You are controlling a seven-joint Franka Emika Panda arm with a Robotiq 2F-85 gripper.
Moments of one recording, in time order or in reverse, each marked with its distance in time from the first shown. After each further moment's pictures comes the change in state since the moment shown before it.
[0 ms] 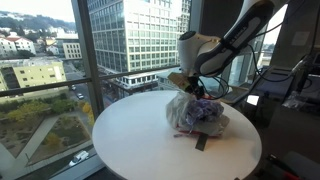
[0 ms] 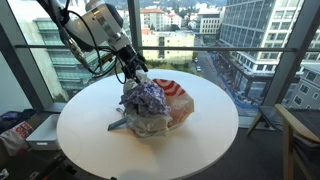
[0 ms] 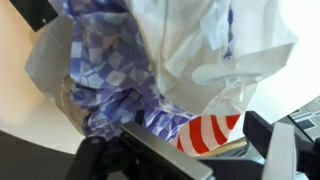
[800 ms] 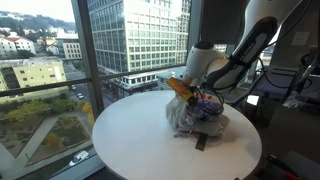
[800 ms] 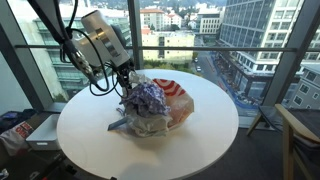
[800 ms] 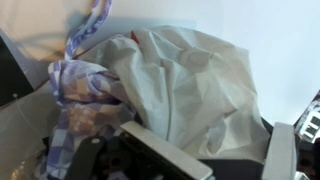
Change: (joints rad) arm -0.030 0.046 -0.022 -0.131 -0.109 0.508 -0.007
